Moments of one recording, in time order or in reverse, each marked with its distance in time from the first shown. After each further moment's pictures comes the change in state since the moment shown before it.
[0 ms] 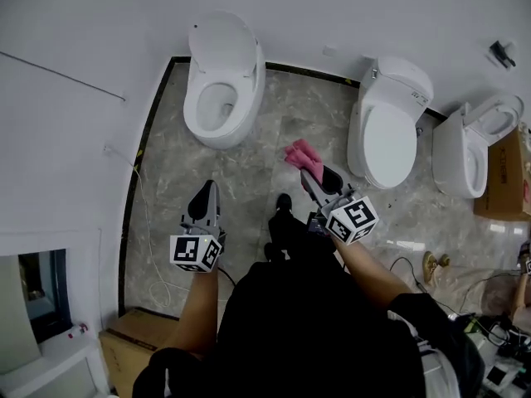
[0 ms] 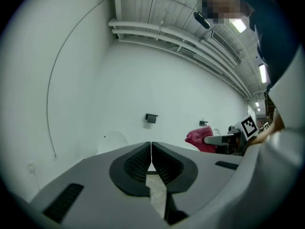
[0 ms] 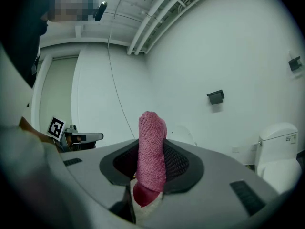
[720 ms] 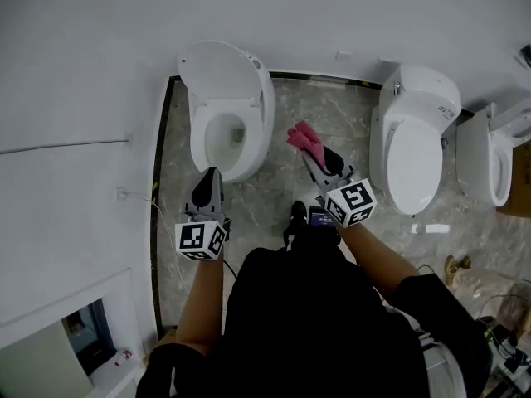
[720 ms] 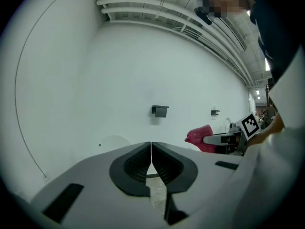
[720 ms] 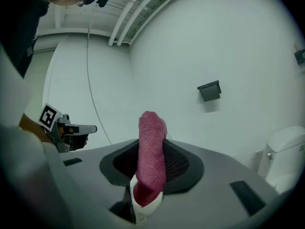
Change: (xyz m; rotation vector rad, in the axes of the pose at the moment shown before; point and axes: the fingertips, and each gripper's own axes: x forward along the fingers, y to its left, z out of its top) left arm 0.248 0.105 0.036 0.092 0.108 -0.019; right arm 0.204 -0.166 0.034 0.018 0.021 -0.124
